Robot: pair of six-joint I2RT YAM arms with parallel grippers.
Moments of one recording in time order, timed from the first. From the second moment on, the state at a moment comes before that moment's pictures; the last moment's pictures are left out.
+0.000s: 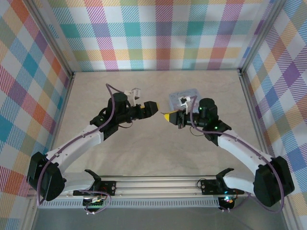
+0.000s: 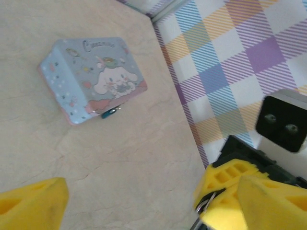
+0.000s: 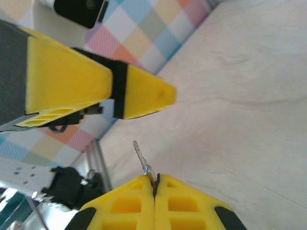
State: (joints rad) left arm -0.60 1.24 0.94 -0.08 0.35 -0.79; right arm 0.48 1.14 0.71 0.11 -0.71 0.47
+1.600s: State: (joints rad) left arm -0.73 2.22 1.76 -0.11 0.43 -0.77; right arm 0.47 0.68 0.61 -0.32 -0.21 0.25
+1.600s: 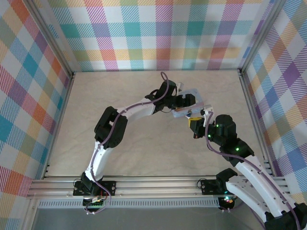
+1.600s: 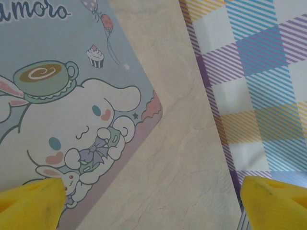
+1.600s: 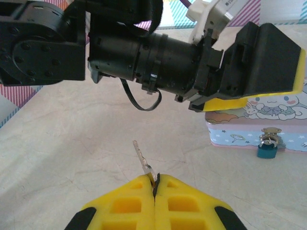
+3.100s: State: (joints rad) left arm -0.49 1.67 1.11 -0.26 0.32 -0.55; right arm 0.46 0.78 0.66 -0.44 -0.06 0.25
